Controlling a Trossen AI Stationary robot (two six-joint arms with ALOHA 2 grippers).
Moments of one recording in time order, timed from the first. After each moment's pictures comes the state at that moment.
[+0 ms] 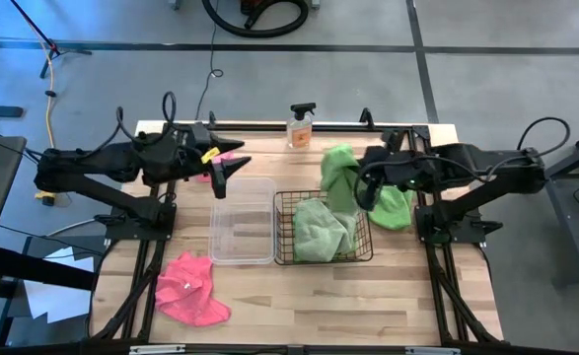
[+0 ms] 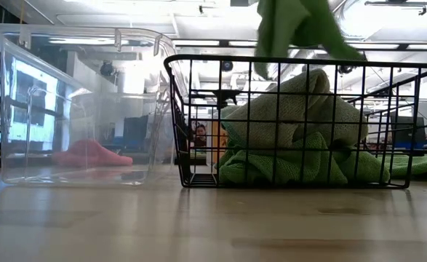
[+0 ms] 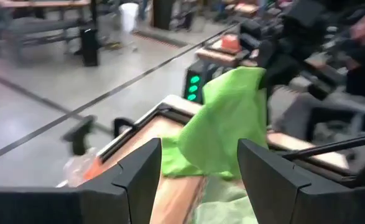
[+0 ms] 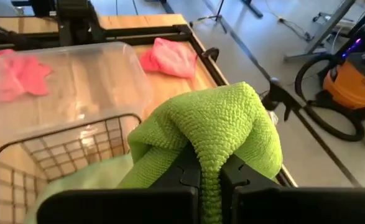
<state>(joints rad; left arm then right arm) -0.11 1.03 1.24 -0.41 -0.50 -0.23 0.18 1.22 1.49 -0.93 0.57 0.18</state>
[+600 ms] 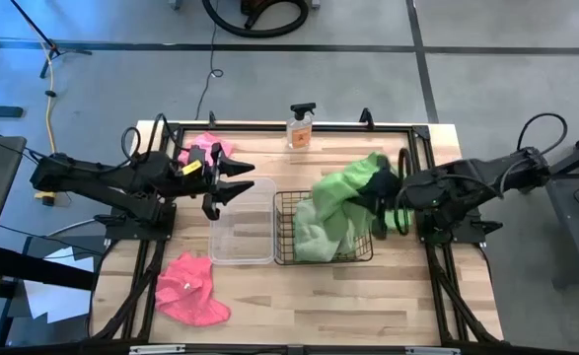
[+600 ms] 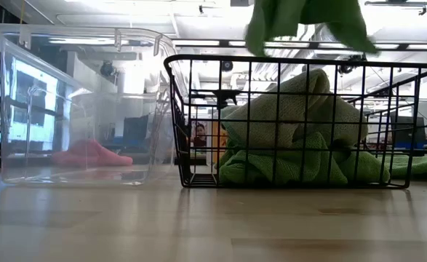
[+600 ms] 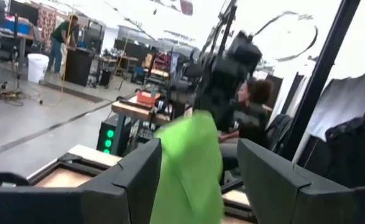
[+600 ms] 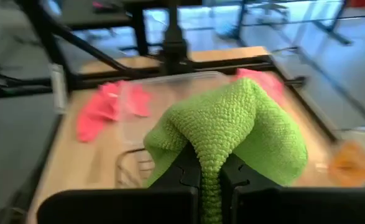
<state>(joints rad) -0.14 0.93 0.84 0.26 -0.24 -0.23 0.34 1.11 1.30 -0.64 0.42 0.23</state>
